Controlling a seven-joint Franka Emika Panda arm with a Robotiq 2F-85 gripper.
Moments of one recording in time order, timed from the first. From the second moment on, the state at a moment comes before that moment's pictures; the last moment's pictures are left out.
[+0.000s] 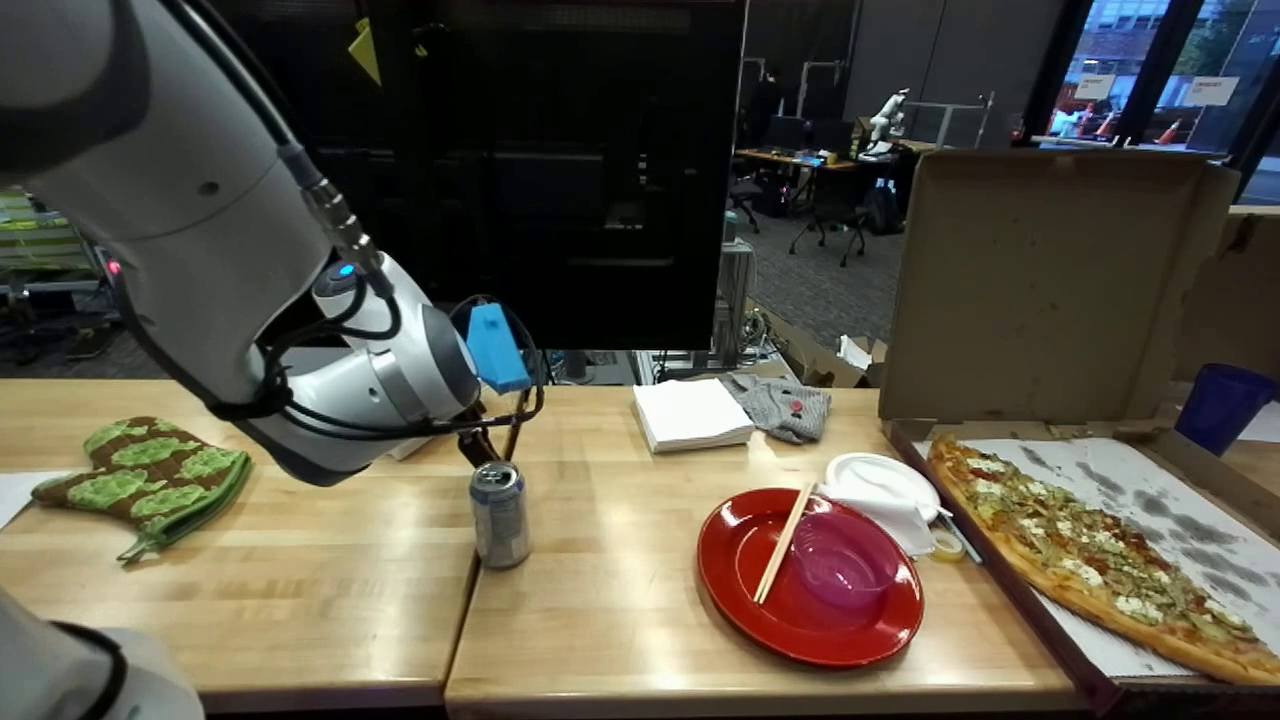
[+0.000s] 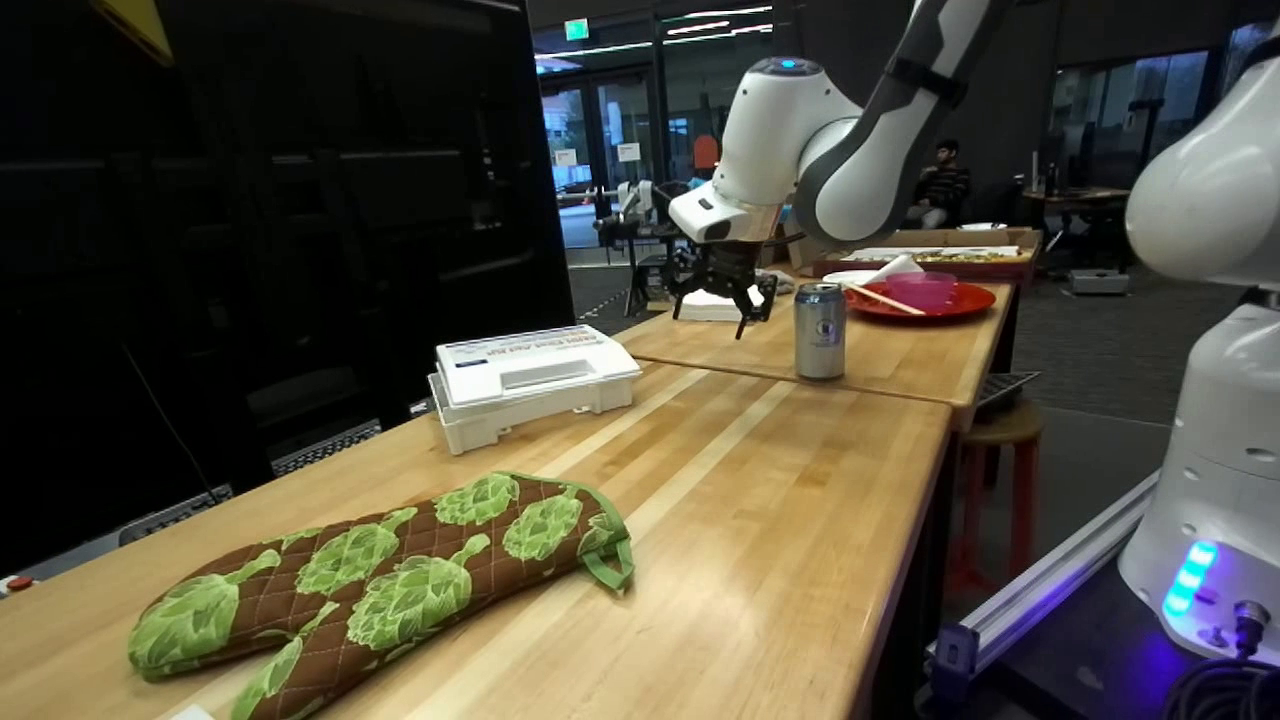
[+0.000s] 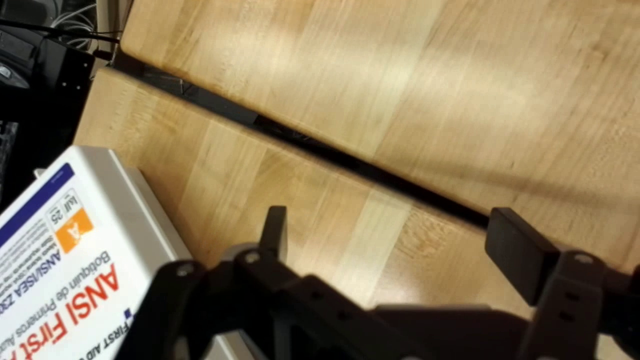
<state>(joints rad) -0.47 -0.12 0.74 -2.60 -0.60 3.00 -1.46</state>
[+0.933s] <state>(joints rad) -0.42 -0.33 0.83 -2.78 -0.77 2.98 -1.36</state>
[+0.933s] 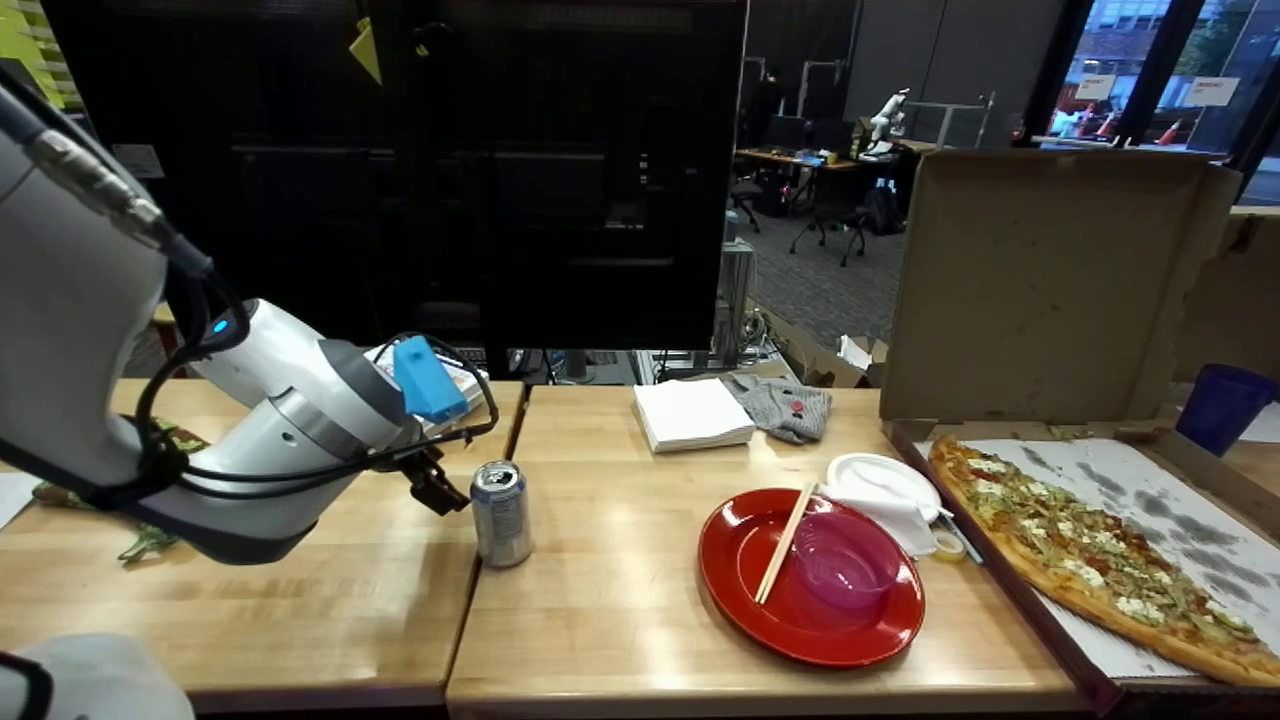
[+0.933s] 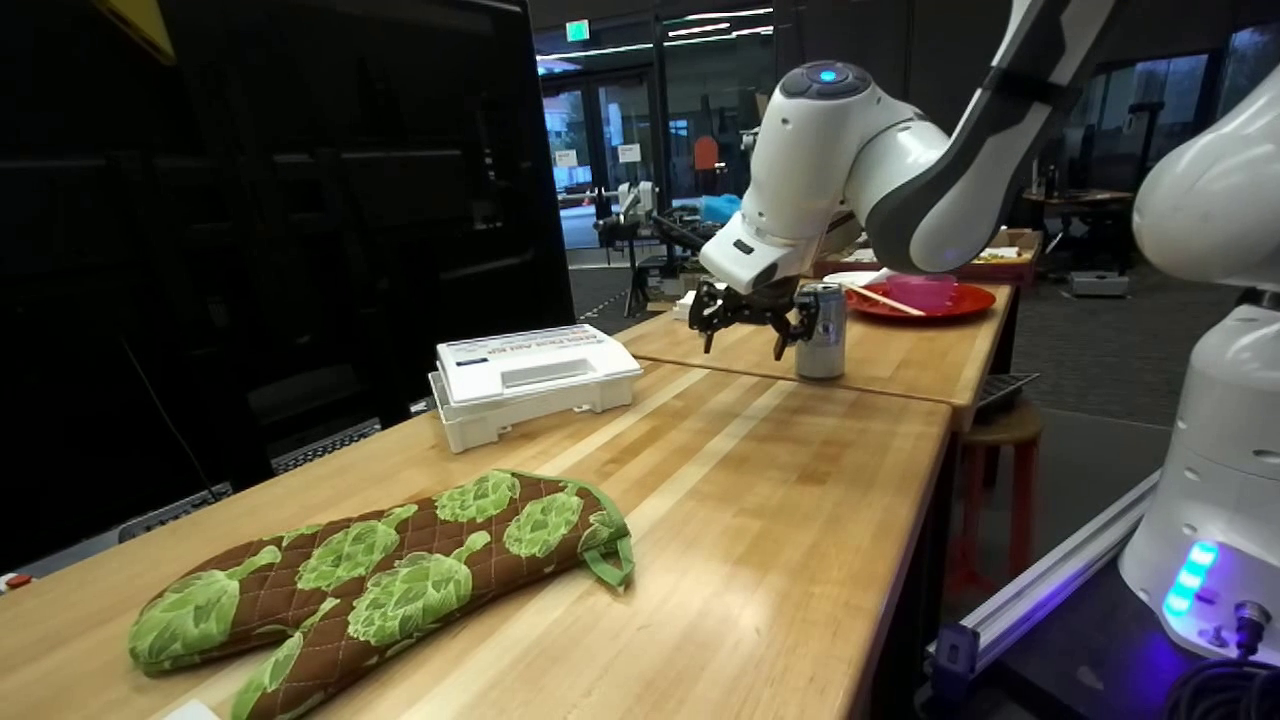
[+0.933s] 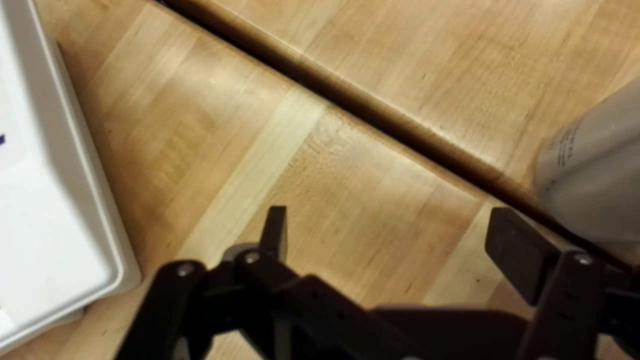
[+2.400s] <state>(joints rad) -0.21 -0.19 0.71 -2.76 -0.66 2.75 -1.48</state>
